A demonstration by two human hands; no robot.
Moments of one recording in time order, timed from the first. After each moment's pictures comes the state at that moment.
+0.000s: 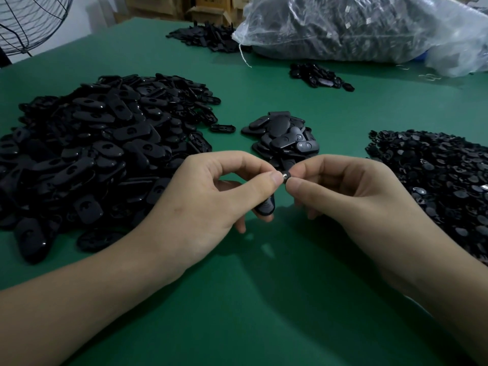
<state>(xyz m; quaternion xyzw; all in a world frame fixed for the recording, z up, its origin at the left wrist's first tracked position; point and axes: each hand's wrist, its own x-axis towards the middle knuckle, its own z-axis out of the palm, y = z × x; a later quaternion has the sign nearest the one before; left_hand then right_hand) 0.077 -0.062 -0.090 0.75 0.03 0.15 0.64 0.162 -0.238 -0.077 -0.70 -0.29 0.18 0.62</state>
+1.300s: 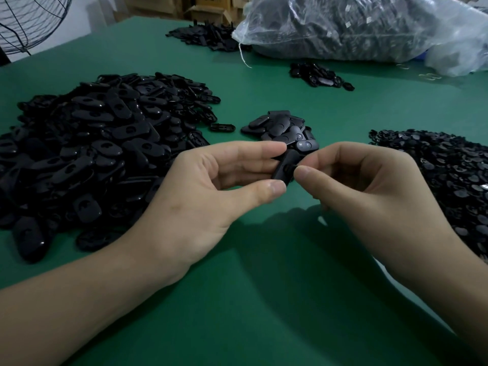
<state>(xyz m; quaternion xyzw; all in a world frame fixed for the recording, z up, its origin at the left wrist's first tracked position) 0.077 -0.067 -0.086 0.69 0.02 0.17 0.71 0.165 -0.244 -0.076 -0.75 -0.34 0.03 0.56</state>
